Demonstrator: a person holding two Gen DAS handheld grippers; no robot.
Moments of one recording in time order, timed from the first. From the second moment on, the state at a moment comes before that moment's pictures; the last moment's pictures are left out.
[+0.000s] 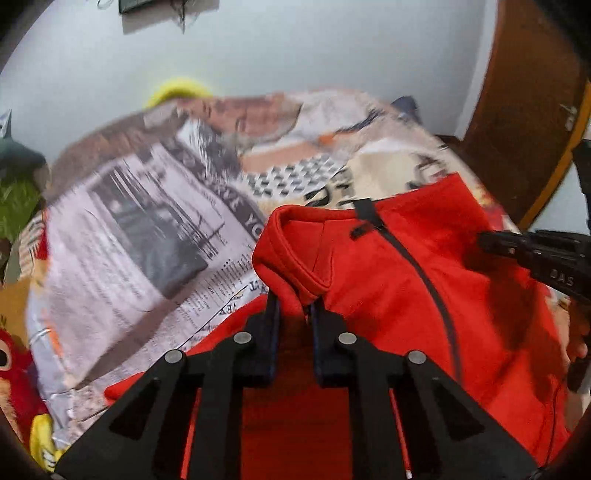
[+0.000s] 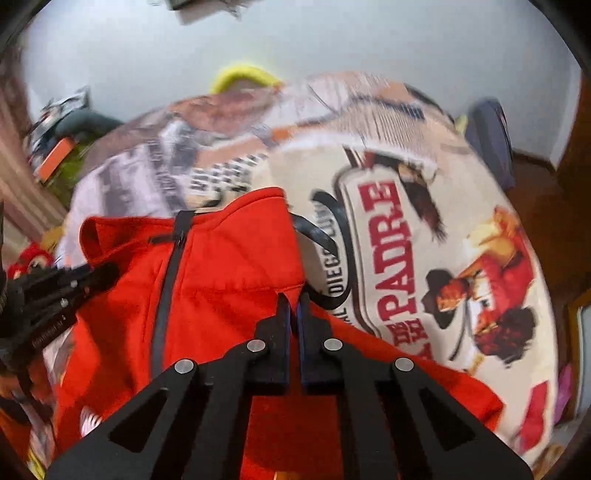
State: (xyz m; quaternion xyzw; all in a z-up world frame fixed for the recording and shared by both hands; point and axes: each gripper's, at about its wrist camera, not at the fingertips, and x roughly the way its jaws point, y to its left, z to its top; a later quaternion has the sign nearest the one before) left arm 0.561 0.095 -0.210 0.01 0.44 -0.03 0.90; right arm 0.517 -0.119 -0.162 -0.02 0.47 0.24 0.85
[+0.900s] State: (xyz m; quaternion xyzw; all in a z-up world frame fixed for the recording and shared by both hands) left arm 0.308 0.026 -0.213 0.11 0.47 -0.09 0.87; right arm 0.287 -0.181 -0.138 -0.02 0.52 0.26 0.82
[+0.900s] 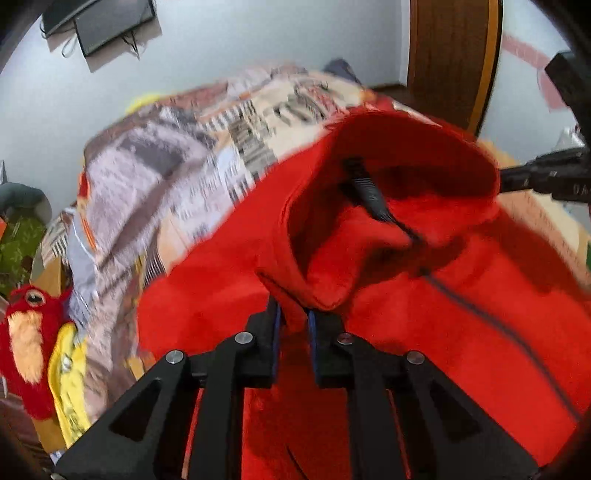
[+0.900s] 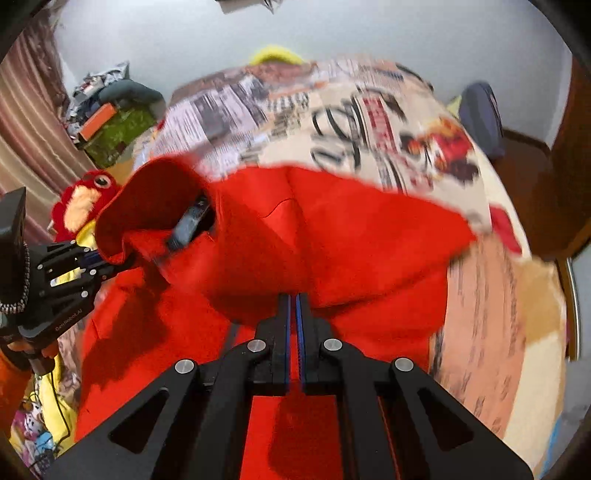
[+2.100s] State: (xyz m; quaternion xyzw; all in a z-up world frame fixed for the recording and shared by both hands) left arm 0.353 0.228 -0.287 -0.23 0.54 0.09 0.80; right arm 0.362 -0.172 -0.162 0.00 0.51 0.20 0.84
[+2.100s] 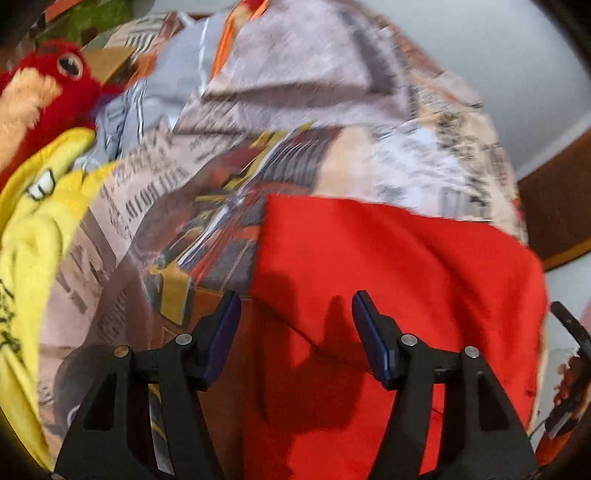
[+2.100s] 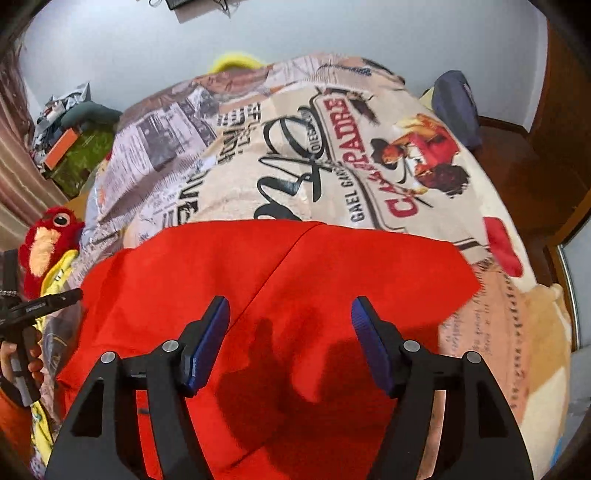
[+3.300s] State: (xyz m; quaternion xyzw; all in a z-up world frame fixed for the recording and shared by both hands) left arm 0.343 0.111 -0.172 -0.05 0.44 0.01 0.90; right arm 0.316 -0.154 -0.144 -0.05 0.49 0.24 0.84
